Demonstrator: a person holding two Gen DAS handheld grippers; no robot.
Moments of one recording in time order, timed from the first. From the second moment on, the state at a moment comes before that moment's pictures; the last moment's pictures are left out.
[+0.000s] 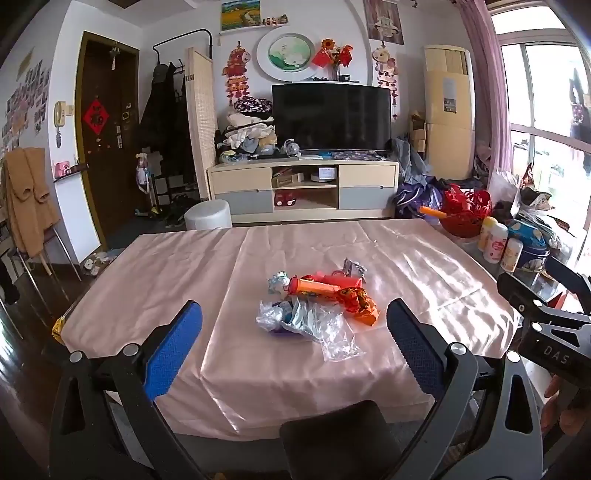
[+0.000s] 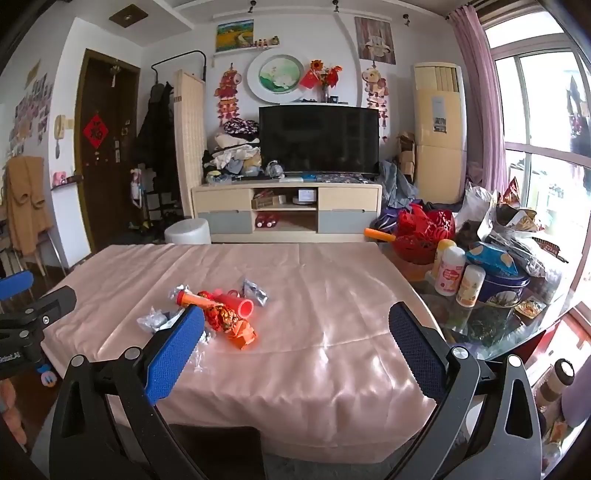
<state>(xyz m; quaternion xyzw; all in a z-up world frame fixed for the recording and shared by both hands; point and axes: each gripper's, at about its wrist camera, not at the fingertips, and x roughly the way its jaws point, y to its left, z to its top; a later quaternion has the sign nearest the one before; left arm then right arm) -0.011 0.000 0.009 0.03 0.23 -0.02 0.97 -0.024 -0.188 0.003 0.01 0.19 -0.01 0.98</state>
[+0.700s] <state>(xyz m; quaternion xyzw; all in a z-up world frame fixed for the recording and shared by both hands) -0.008 0.000 0.005 0.03 0.23 -0.02 0.97 -0.022 -0.187 0.002 0.01 0.19 -0.01 0.98</state>
